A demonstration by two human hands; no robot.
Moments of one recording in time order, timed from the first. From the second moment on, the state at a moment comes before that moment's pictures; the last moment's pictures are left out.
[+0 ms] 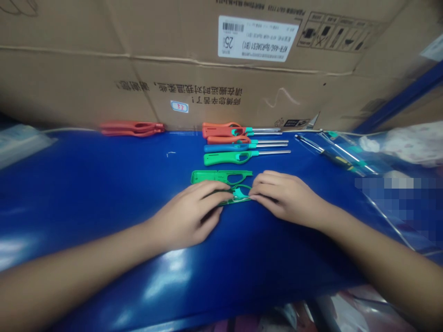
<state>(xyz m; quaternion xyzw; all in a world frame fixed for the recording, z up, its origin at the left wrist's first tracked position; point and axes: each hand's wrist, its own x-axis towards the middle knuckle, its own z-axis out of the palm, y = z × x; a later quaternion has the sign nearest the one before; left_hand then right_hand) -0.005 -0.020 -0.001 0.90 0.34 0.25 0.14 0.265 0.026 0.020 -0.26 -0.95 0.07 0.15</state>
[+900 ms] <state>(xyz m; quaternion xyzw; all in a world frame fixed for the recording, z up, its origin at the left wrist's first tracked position) -0.006 -0.018 0.005 0.84 0.42 0.32 0.15 0.261 0.019 0.020 -0.21 -0.97 0.06 0.08</state>
